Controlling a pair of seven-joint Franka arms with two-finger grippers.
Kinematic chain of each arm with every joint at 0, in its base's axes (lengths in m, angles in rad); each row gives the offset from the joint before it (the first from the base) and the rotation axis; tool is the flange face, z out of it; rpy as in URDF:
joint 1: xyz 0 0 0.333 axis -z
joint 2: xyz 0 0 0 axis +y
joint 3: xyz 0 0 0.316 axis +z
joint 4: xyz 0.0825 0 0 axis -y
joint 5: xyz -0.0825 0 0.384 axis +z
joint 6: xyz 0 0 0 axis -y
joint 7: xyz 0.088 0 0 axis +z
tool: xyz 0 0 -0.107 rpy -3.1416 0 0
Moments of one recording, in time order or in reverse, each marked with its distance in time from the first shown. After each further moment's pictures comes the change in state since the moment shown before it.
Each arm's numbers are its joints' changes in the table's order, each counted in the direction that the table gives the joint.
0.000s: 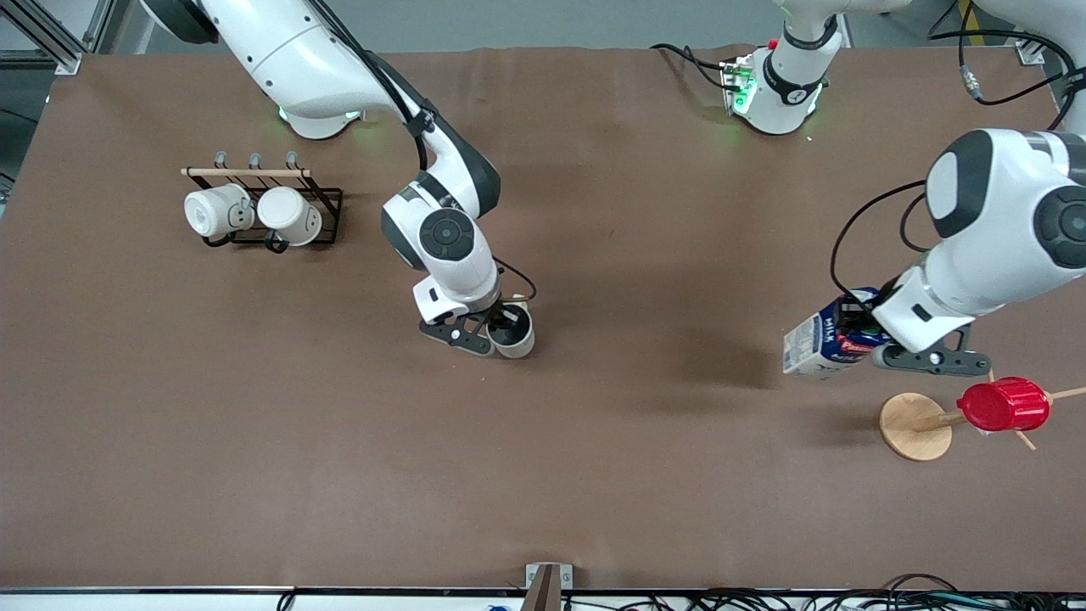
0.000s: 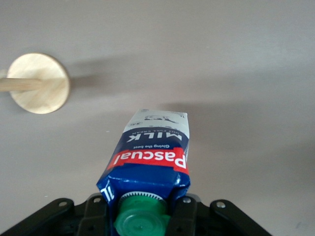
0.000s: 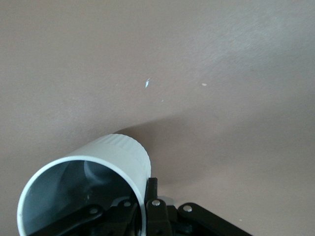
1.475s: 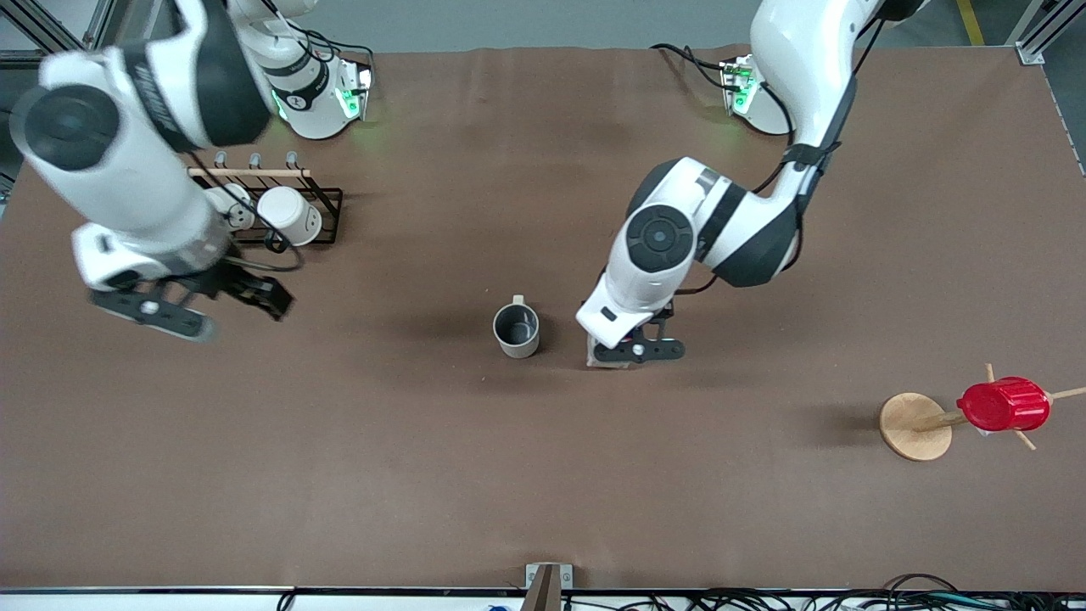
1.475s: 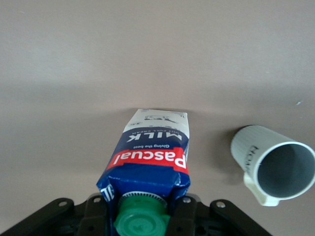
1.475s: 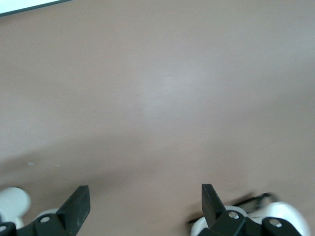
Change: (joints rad) left arm 0.487 0.370 -0.006 0.333 0.000 0.027 0.631; right arm 0.385 -0.511 -0.077 0.058 -0.040 -0.587 0.588
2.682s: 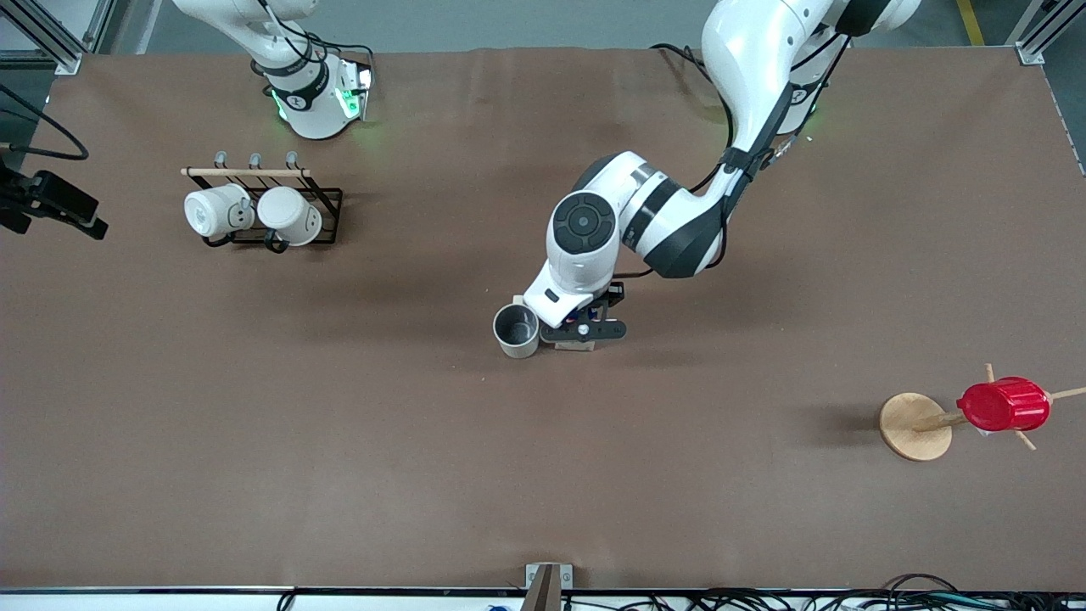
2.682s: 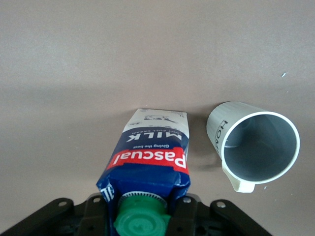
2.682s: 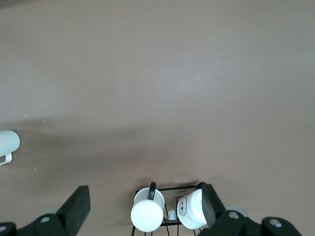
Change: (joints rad) left arm 0.091 0.057 0.004 0.029 0.008 0.001 0.066; right arm 0.096 -0.125 -0.177 0.098 0.181 -0.212 0.465
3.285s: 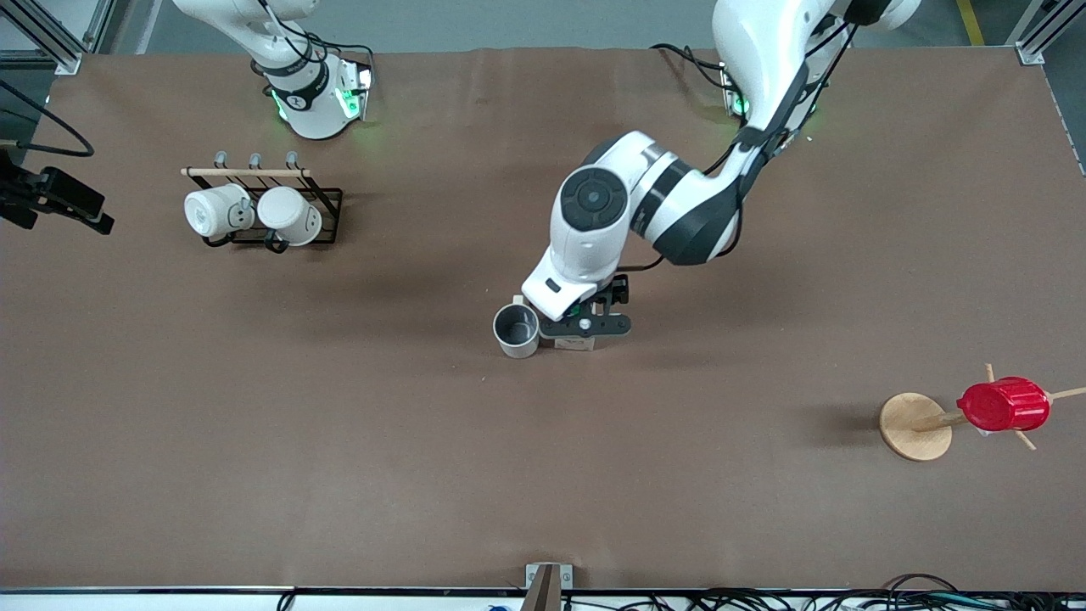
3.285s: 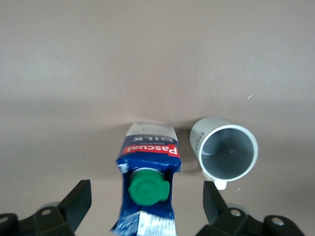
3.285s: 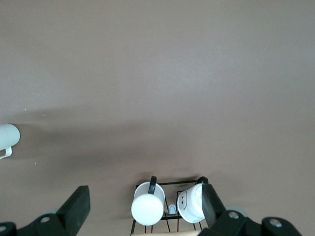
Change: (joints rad) left arm -0.013 -0.081 0.007 0.032 0.000 -0.004 0.026; right arm -0.001 0.000 0.003 0.002 0.001 -0.023 0.000
